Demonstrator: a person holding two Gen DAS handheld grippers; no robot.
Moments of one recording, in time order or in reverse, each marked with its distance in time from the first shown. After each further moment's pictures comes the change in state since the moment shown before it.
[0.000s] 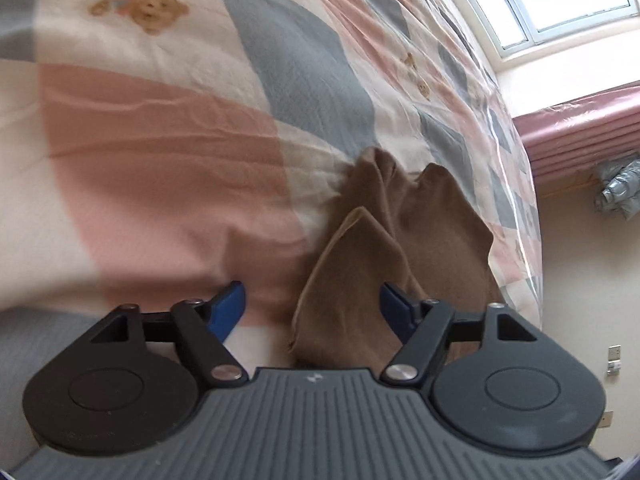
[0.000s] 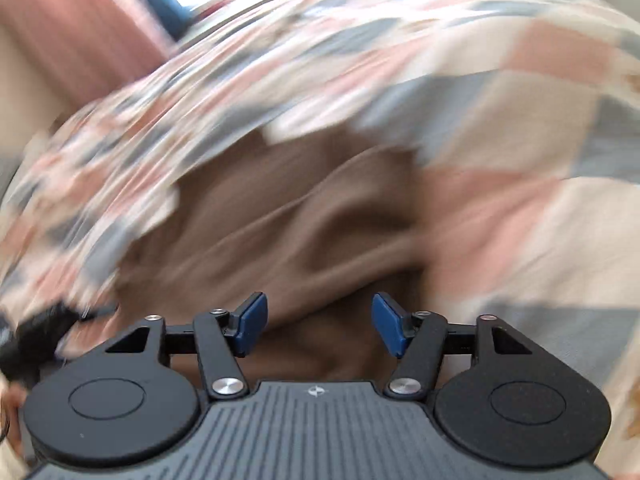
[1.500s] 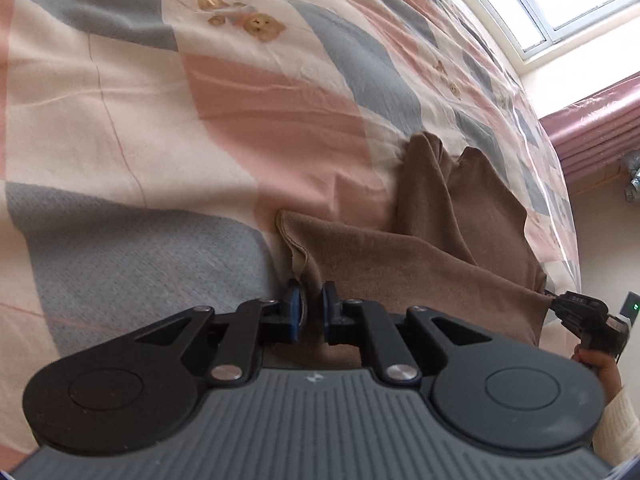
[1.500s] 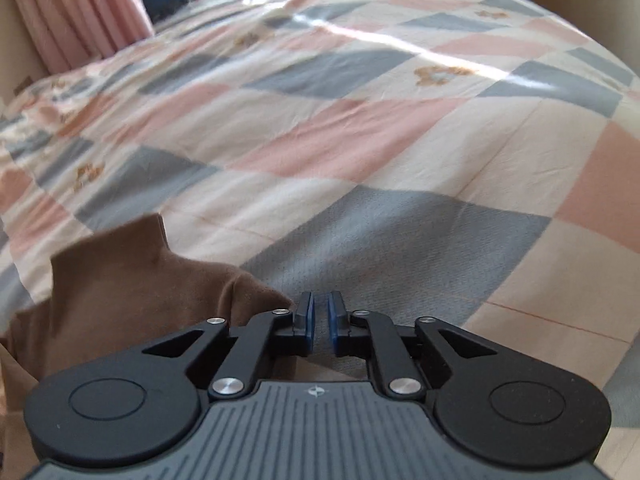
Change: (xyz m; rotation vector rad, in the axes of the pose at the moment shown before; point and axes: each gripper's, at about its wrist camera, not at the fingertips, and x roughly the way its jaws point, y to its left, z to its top) left arm -0.073 0.036 -0.056 0.041 -0.090 0.152; right arm 0.113 -0.004 0.112 -0.233 -0.035 -0.087
